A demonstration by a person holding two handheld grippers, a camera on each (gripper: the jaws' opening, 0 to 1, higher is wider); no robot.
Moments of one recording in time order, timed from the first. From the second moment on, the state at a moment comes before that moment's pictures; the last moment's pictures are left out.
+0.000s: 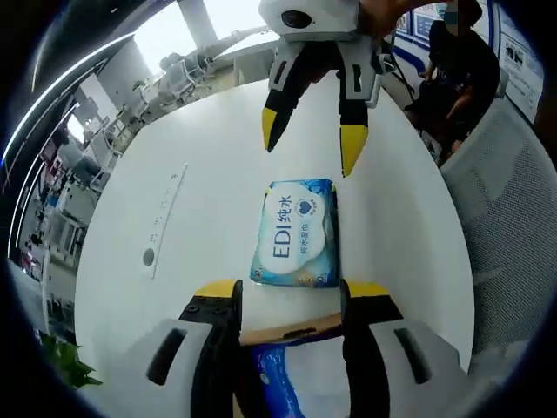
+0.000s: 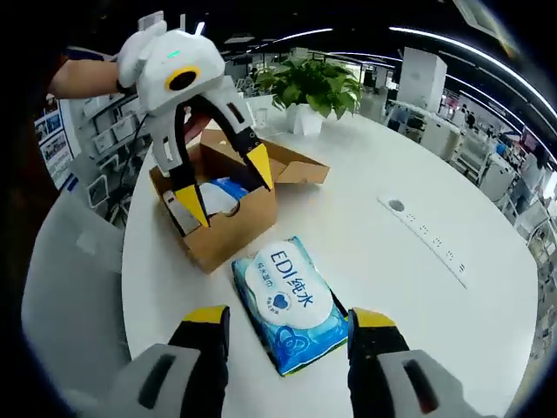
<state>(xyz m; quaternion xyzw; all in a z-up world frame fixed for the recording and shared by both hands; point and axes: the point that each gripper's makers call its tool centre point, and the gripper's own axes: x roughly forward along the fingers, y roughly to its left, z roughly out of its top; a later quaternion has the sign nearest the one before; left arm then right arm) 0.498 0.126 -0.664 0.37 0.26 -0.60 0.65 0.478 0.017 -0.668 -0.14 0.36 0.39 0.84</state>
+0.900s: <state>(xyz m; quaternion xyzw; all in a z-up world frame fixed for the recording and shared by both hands) 0.469 0.284 -0.618 0.16 0.28 -0.44 0.84 0.420 0.023 -0.640 0.05 0.29 0.28 0.91</state>
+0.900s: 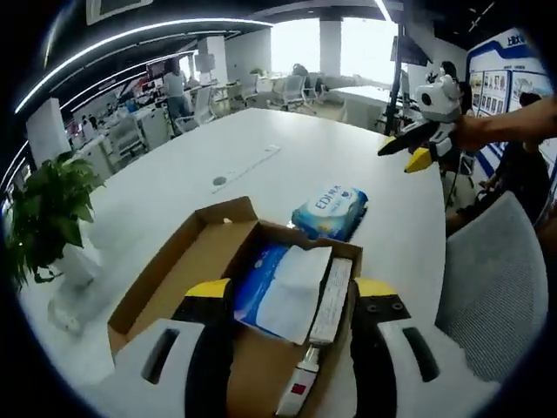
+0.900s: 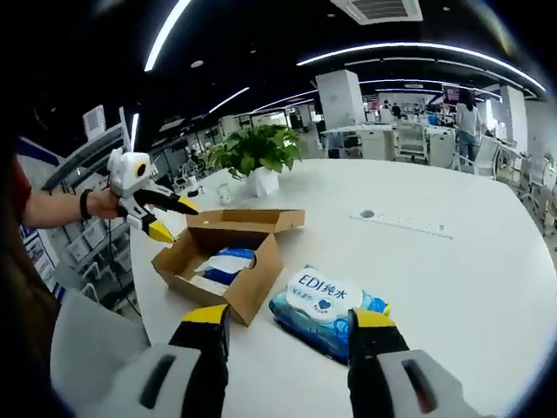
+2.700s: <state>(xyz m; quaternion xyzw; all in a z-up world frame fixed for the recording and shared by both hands) 0.436 0.392 -0.638 -0.04 0.32 -0.33 0.89 0.425 0.103 -0.635 0.00 0.31 0.38 0.87</state>
